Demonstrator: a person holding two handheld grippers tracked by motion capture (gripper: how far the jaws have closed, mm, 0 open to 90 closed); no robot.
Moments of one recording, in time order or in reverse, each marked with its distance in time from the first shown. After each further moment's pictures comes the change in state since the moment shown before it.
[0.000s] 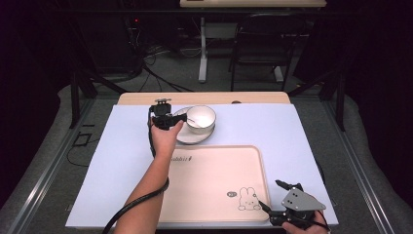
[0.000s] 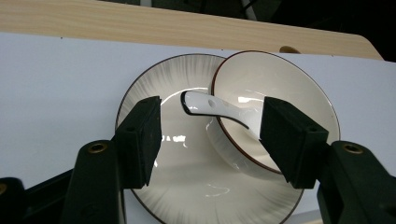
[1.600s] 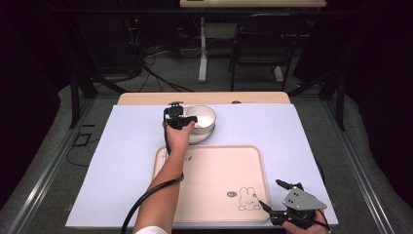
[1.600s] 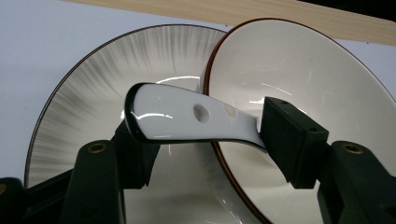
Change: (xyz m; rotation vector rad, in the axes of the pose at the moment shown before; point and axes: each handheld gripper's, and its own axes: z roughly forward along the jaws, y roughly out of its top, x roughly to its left) left arm -0.010 -0.012 0.069 0.053 0.008 -0.047; right arm -0.002 -0.001 0.000 -0.006 0.006 0.007
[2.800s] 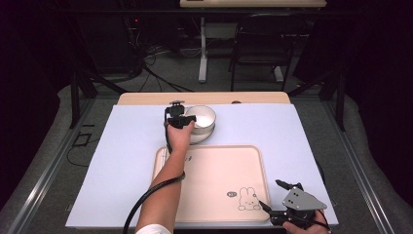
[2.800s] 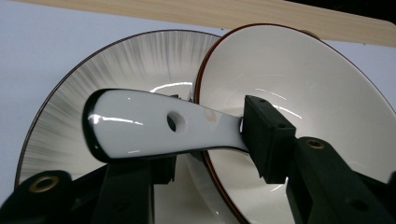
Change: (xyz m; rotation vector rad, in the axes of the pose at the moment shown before) left arm -0.002 0.003 0.001 -0.009 -0.003 0.015; right arm 0.000 0.000 0.000 0.000 0.004 -0.001
